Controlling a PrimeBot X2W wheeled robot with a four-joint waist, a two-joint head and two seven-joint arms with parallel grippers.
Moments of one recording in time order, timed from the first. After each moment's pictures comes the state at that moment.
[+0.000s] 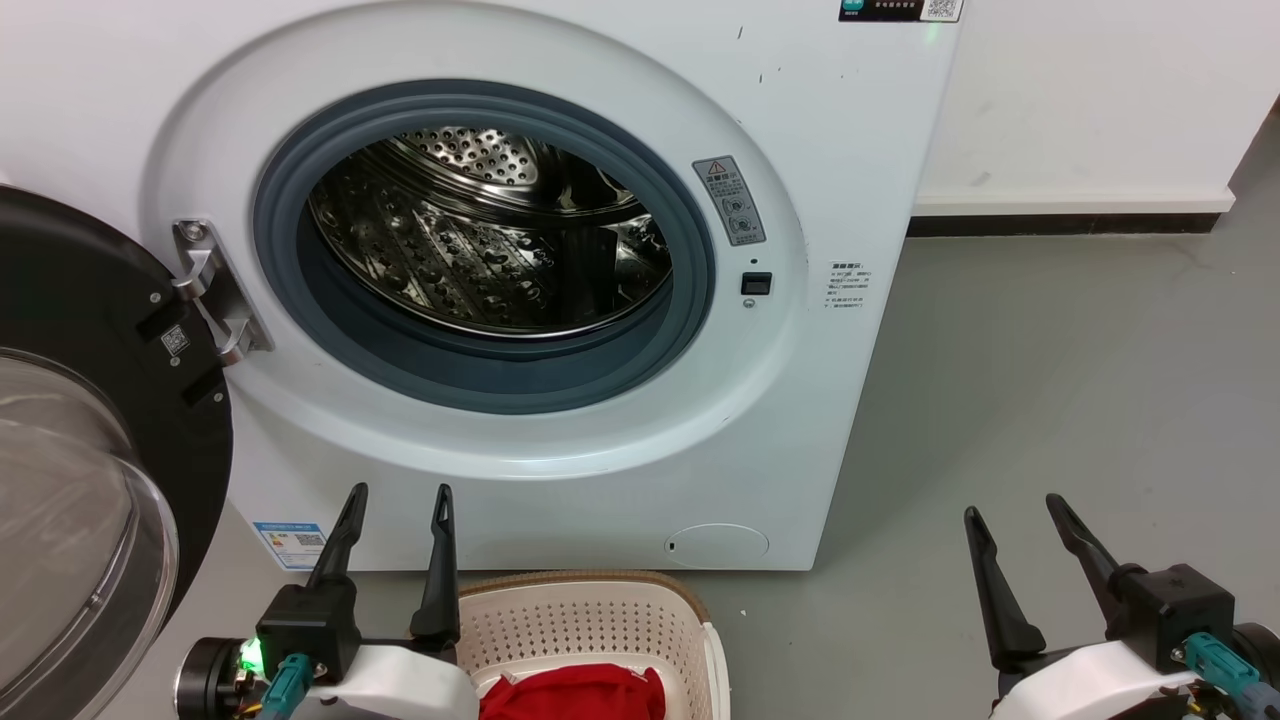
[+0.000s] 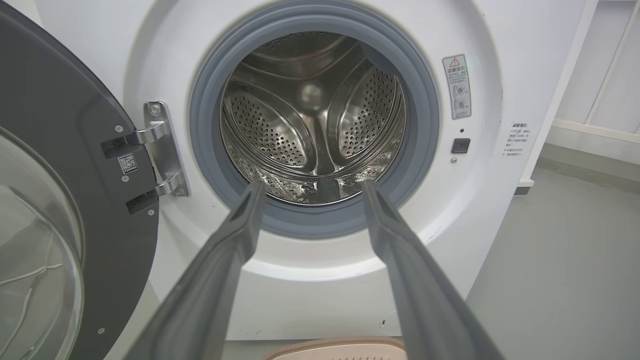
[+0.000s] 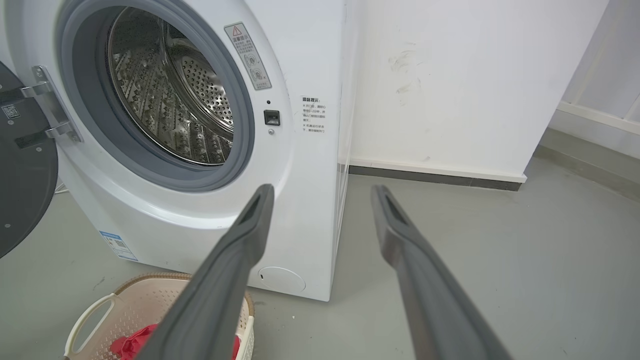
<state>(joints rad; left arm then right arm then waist) 0.04 0.12 -0.12 -0.01 -0.13 0.05 -0.17 0.13 -0.05 0.02 -0.15 0.05 0.13 0.04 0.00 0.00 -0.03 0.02</state>
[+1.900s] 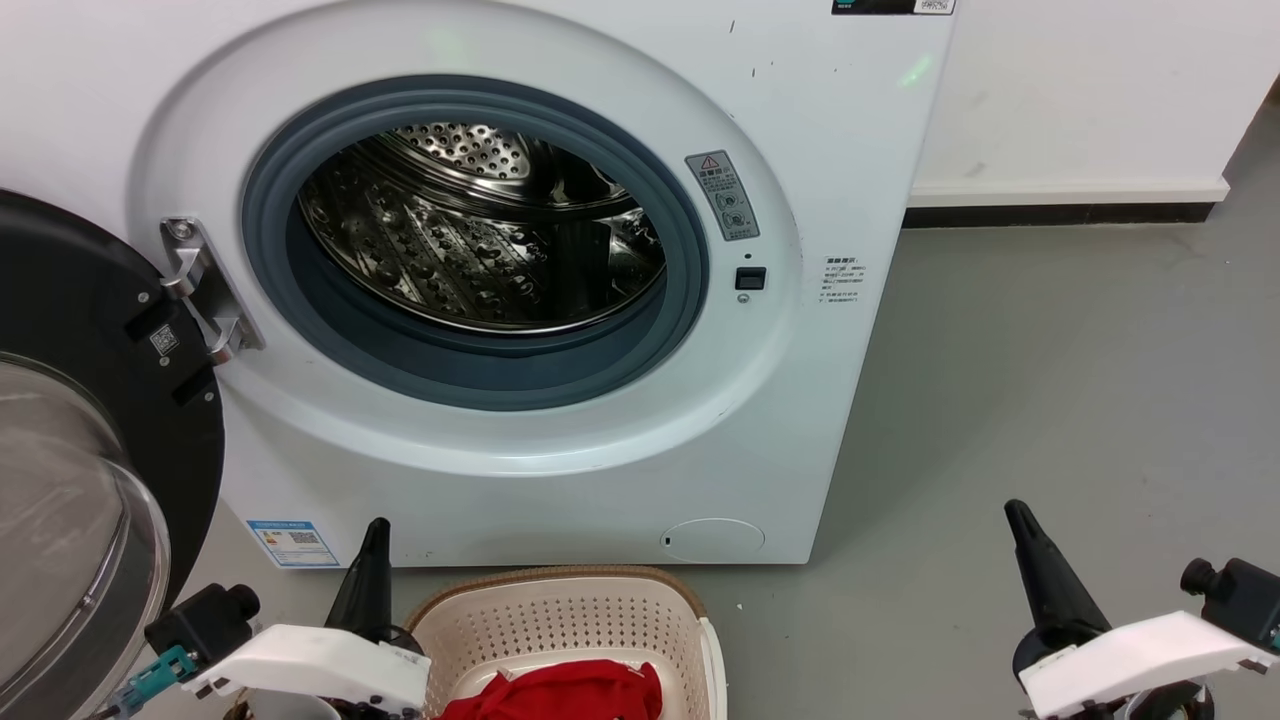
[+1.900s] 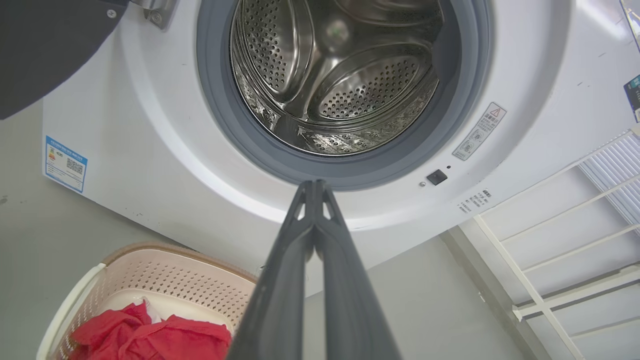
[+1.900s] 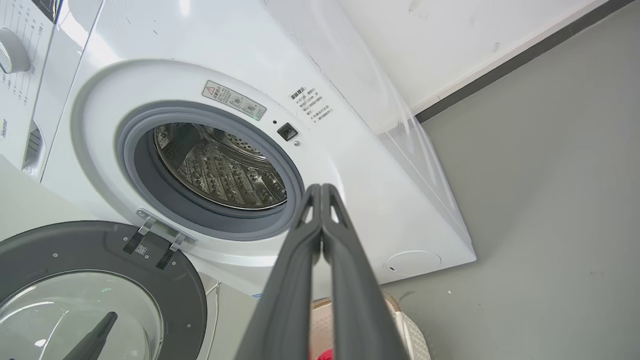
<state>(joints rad) 0.01 0.11 -0.05 0.13 -0.81 -0.02 -0.06 0.06 -0.08 0.01 0.04 0.78 0.13 0.04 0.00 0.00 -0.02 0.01</state>
